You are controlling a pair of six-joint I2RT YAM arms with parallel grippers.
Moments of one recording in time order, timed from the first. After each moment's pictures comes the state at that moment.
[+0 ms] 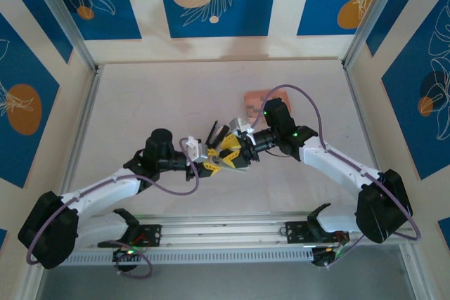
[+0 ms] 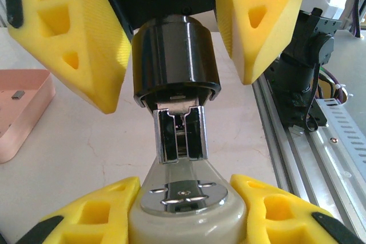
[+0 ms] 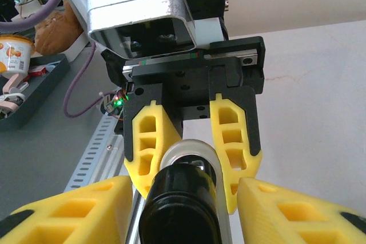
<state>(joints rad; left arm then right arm) -0.64 1.11 0.50 0.26 0.82 0.29 0.58 1.29 0.88 -0.27 -1.10 -0.42</state>
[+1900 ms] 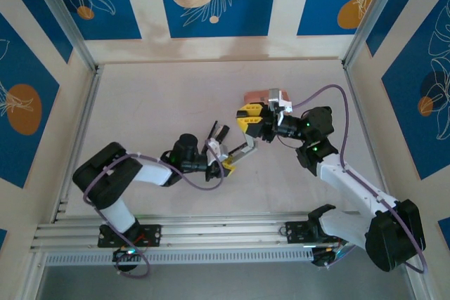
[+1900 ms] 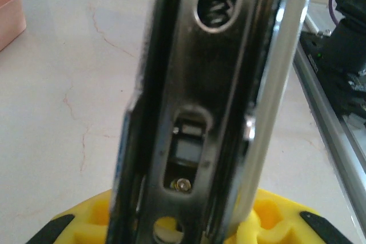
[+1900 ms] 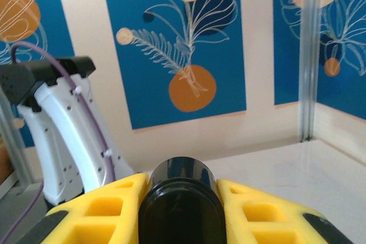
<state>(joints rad) -0.74 1.68 0.52 0.77 0.72 0.12 0.43 1.07 0.68 0.69 -0.92 0.36</state>
